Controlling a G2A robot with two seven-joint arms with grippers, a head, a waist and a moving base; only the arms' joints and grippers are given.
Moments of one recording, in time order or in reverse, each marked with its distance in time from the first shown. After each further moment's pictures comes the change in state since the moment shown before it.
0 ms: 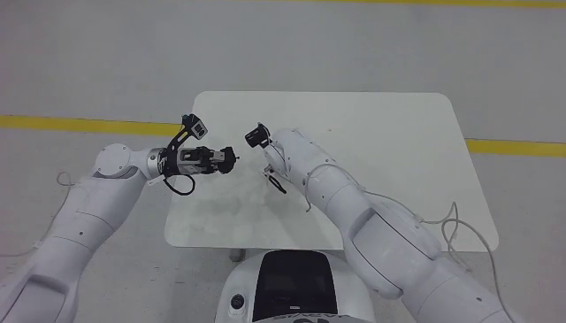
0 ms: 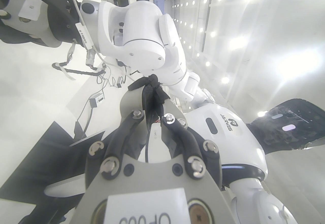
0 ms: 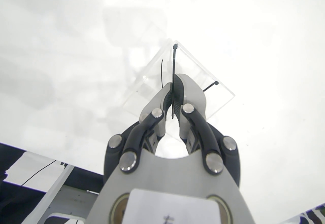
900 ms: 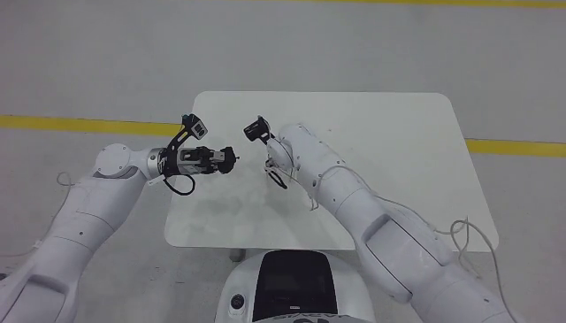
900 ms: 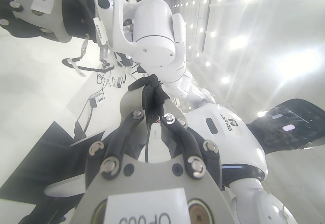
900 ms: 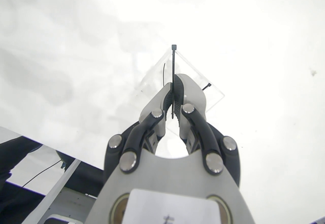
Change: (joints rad) left arm 0.000 0.000 0.000 0.000 0.000 0.000 0.000; right arm -0.095 0.103 0.087 -0.287 -0.056 -0.013 0.086
